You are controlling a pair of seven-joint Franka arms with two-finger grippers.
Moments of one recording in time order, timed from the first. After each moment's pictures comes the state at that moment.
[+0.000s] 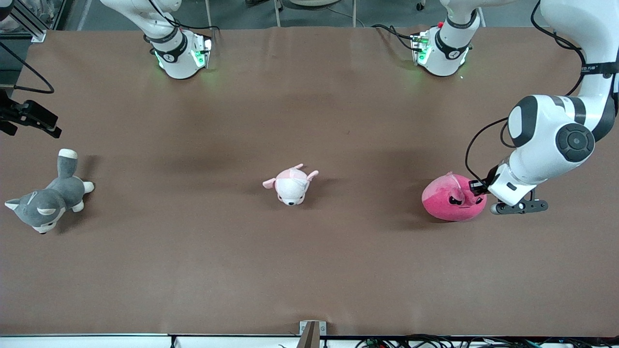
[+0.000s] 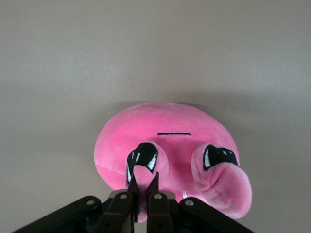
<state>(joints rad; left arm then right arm) 0.05 0.27 -0.14 -1.92 0.03 2.19 -0.16 -0.10 -0.05 0.03 -1.63 -0.04 1.64 -0.01</state>
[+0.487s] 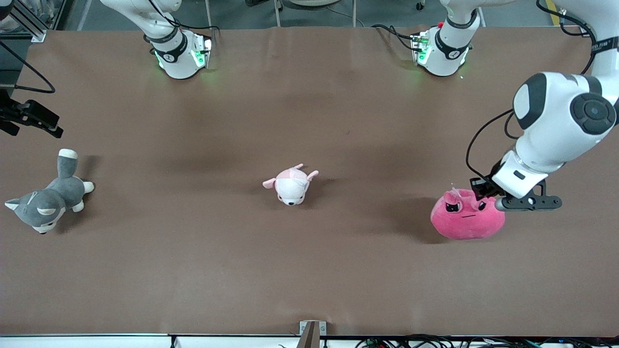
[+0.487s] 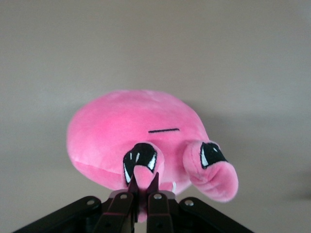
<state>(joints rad) 0.05 0.20 -0.23 -1.80 0.03 2.13 -0.16 -0.10 -0.05 0.03 -1.63 0.01 1.64 -0.01</state>
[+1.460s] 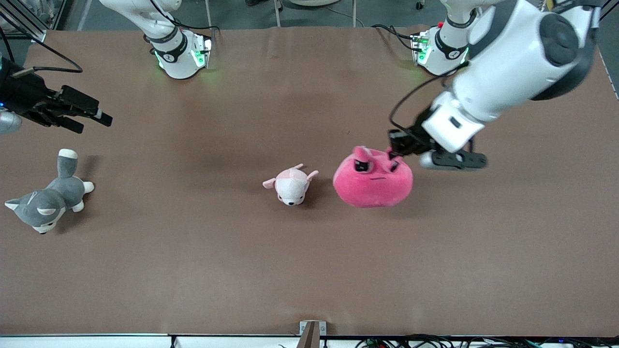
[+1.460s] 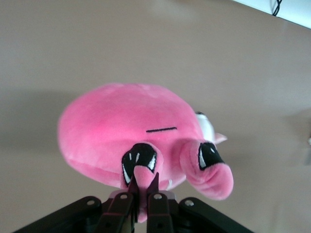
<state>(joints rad) -0.10 0.23 -0.45 -1.49 -0.24 1.91 -0.61 -0.05 -0.05 0.03 -1.64 0.41 1.60 -0.01</state>
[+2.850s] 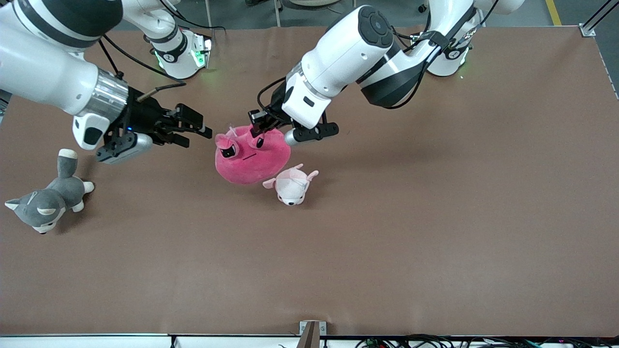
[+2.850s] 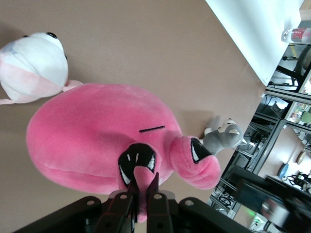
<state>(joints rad) -0.48 0.50 -0.45 -1.30 -0.26 2.34 -1.18 0.25 0.09 0.04 -1.64 0.53 1.82 0.12</state>
